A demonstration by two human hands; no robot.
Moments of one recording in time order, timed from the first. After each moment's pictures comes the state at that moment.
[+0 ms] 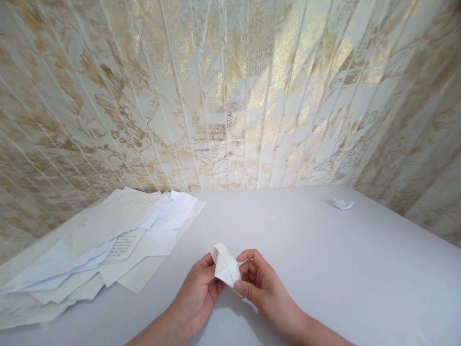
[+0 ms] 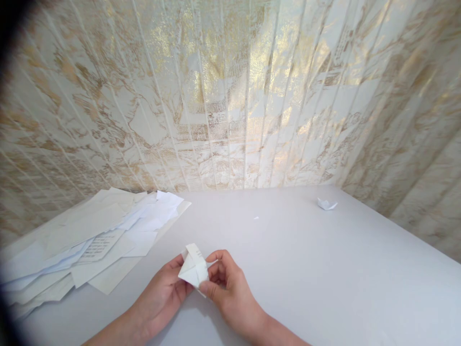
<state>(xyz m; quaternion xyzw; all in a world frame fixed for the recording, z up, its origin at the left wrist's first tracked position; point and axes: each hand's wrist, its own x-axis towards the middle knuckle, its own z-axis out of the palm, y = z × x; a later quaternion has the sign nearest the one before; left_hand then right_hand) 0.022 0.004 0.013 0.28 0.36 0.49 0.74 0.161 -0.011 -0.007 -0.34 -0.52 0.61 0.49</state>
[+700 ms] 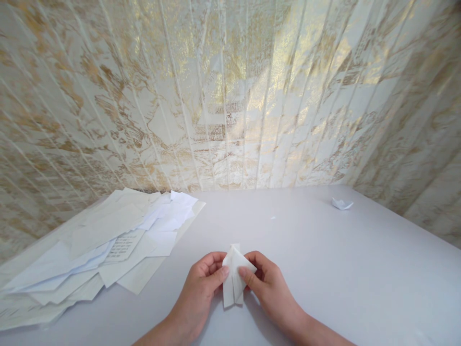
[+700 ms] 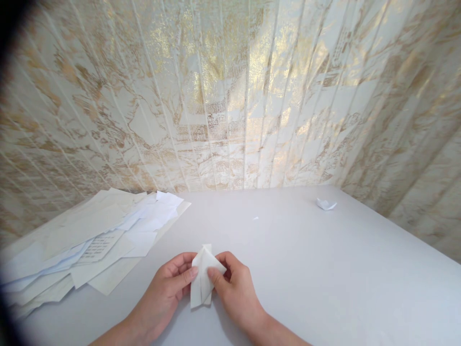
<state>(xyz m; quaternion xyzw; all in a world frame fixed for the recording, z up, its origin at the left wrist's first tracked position) 0.021 -0.002 0.009 0.39 0.41 0.46 0.68 0.164 -0.006 -0.010 -0.49 -0.57 0.49 0.45</state>
